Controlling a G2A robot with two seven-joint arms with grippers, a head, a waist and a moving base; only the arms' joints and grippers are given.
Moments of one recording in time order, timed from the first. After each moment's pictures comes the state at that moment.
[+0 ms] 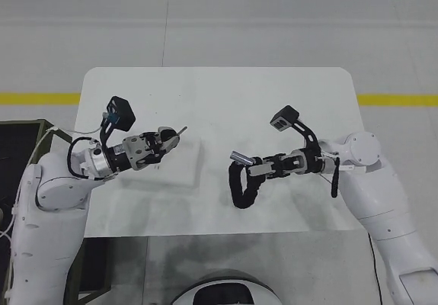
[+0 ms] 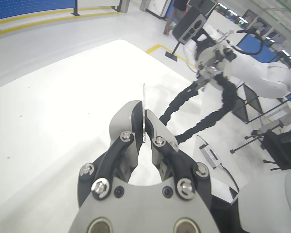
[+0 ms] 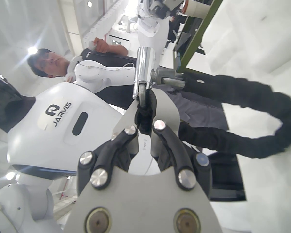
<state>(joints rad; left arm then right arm) 1.36 -1.10 -1.64 -1.90 0.47 -0.76 -0.80 -1.00 -1.12 1.15 -1.46 0.66 -0.23 1.50</state>
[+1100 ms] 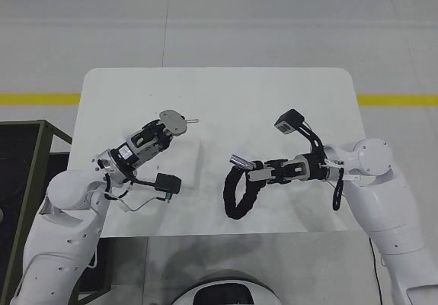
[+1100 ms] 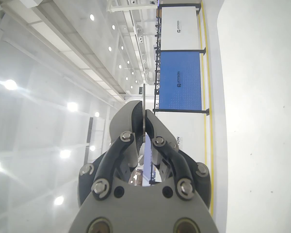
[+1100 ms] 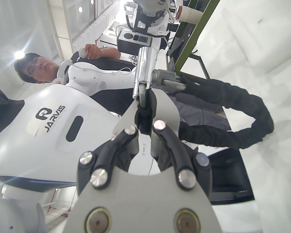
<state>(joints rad) 1.43 -1.09 -1.51 -1.97 2.69 -0.03 0.66 -1.07 -1.10 1.22 -1.63 0.52 -0.19 1.43</state>
